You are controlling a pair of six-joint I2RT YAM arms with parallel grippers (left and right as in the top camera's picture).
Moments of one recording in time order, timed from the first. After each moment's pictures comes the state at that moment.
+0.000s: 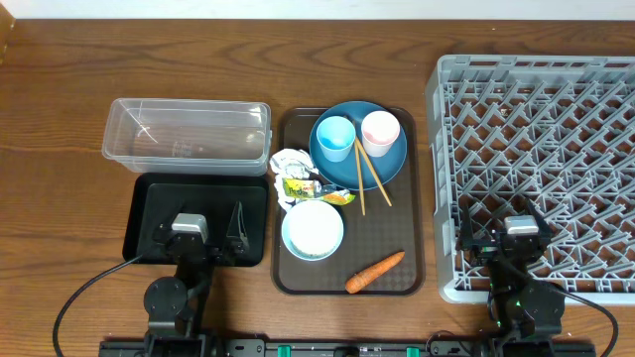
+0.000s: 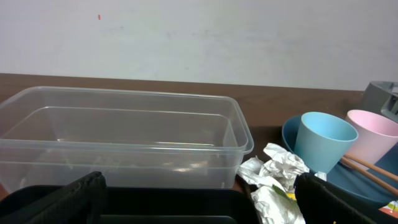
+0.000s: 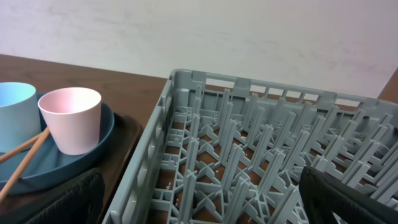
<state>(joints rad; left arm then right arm) -0.03 0.01 0.02 -0.10 0.10 -0.09 0.05 0.01 0.01 -0.07 0.02 -0.11</state>
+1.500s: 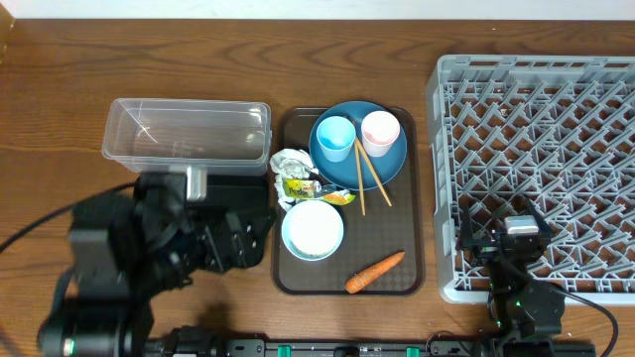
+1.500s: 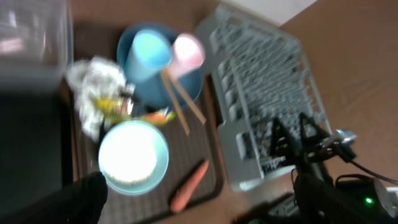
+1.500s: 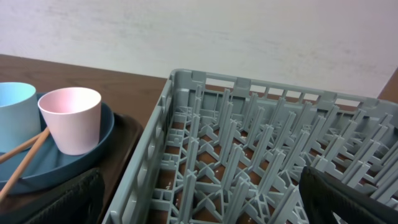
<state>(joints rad) -0.03 0.77 1.12 -1.08 0.65 -0.33 0.05 0.01 0.01 -0.07 0.02 -0.11</state>
